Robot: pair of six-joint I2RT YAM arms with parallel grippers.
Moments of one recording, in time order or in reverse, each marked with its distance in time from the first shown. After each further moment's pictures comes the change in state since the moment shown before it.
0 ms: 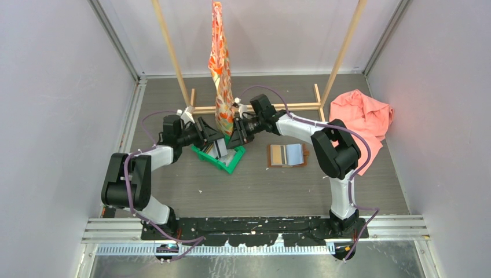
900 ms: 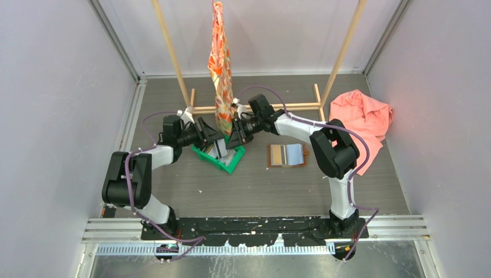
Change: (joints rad) left arm 0.007 0.016 -0.002 0.019 0.028 -0.018; right arm 0.010 0.013 0.023 -0.022 0.020 -0.007
